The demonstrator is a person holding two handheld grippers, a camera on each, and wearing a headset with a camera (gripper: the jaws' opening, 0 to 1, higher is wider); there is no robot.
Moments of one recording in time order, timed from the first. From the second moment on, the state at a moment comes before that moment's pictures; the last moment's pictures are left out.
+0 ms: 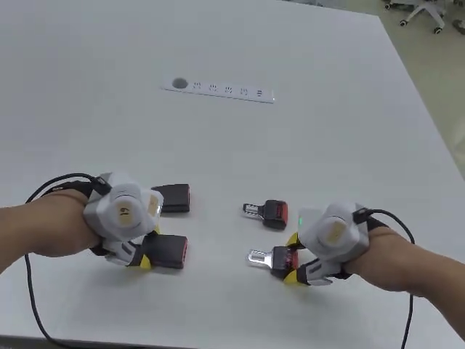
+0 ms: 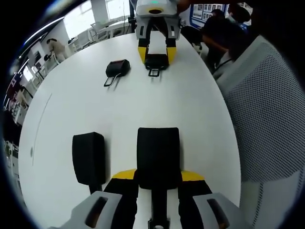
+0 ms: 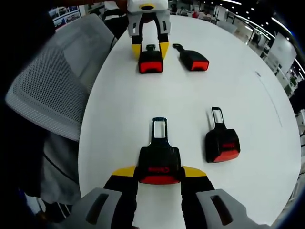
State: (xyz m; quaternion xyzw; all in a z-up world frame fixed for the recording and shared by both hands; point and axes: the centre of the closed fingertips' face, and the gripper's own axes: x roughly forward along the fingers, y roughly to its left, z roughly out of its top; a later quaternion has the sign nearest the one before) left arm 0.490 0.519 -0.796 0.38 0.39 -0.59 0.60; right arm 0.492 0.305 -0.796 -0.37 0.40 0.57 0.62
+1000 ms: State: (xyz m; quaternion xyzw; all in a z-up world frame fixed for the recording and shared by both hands) left arm 0.487 0.517 -0.790 0.37 0.40 -0.58 0.61; right arm 0.494 0.346 -0.796 -0.35 0.38 0.56 0.65
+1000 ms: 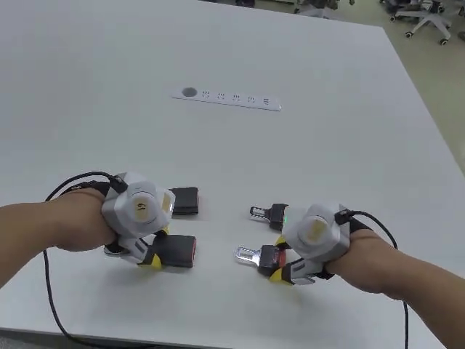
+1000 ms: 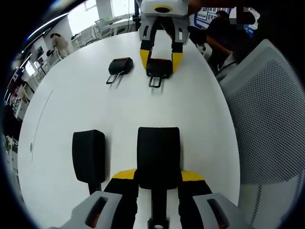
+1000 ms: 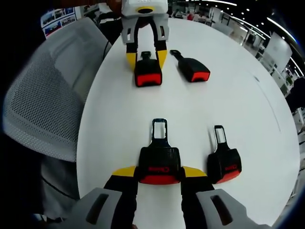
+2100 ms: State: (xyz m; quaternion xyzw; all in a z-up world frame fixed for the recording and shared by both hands) left arm 0.492 0.521 -0.797 0.38 0.41 -0.57 0.61; right arm 0.487 0.418 -0.795 -0.35 0.37 0.58 0.64
